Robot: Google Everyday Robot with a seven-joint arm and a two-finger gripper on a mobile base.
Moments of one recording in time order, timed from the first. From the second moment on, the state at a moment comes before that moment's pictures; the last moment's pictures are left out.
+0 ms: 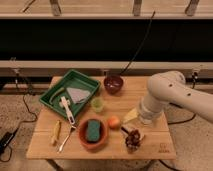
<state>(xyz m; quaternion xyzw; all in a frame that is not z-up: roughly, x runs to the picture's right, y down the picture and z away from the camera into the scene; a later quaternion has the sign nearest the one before) 0.163 0.169 0.660 -0.21 -0.32 -0.62 0.68</state>
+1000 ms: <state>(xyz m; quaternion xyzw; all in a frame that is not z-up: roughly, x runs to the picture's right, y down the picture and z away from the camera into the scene) 0.064 0.099 0.704 -0.13 -0.22 -0.56 0.79</state>
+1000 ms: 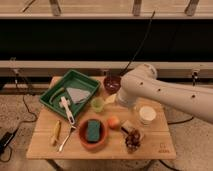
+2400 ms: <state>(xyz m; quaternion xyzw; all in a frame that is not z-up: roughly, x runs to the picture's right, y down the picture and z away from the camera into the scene) -0.053 0.147 0.741 0.03 -0.20 -0.58 0.79</state>
